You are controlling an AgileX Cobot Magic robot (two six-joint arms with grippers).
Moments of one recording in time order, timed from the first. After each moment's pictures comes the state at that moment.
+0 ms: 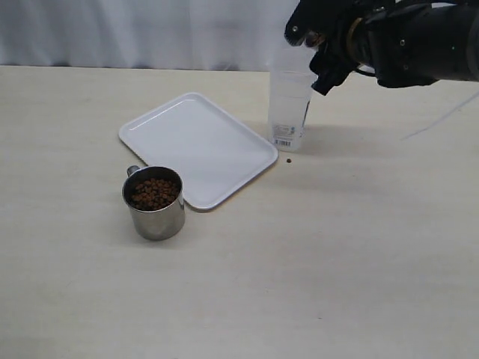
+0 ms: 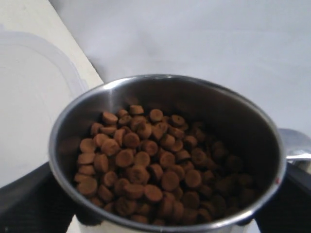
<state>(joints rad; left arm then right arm) 0.00 0.00 0.00 0.03 0.20 -0.02 0.52 1.85 -1.26 -1.73 0.38 0.83</state>
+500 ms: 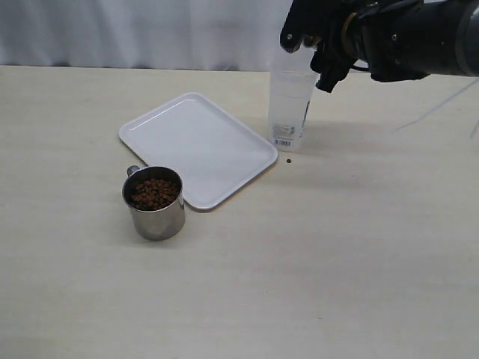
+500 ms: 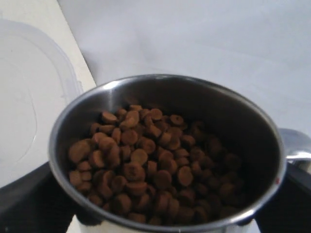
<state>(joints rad) 0.00 0.00 0.00 0.03 0.20 -0.02 0.52 1.88 -1.30 -1.73 0.38 0.64</state>
